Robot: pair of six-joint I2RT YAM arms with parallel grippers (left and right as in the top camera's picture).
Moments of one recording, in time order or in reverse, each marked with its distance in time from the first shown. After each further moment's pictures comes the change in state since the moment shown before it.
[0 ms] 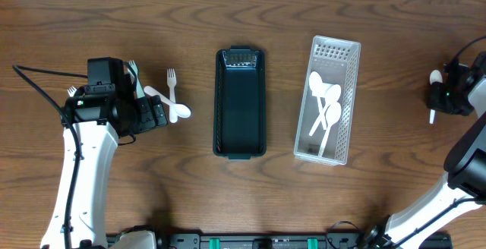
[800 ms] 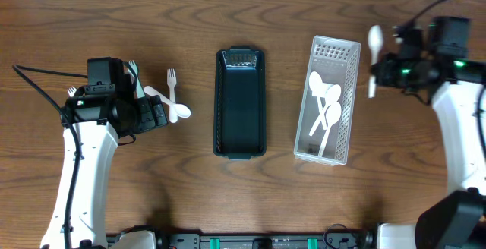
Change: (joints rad) left arm 0.000 0.000 0.000 0.000 0.000 0.000; right arm 0.437 -0.504 -0.032 -0.271 -0.274 0.300
